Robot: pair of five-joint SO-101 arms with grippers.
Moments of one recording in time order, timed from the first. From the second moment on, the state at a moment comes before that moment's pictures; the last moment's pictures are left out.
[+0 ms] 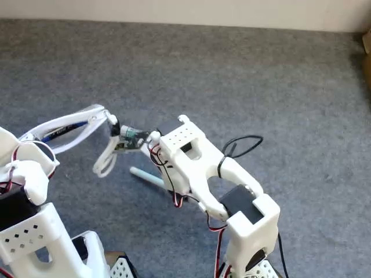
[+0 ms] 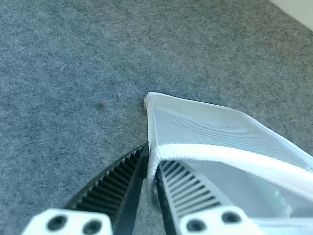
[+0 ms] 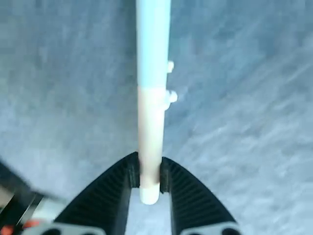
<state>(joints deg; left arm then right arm) -34.9 -58.8 36.7 73.3 18.7 -40.3 15.2 10.9 88.8 33.2</state>
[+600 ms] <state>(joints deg) -34.9 -58.8 36.7 73.3 18.7 -41.0 15.2 0.7 99.7 28.7</state>
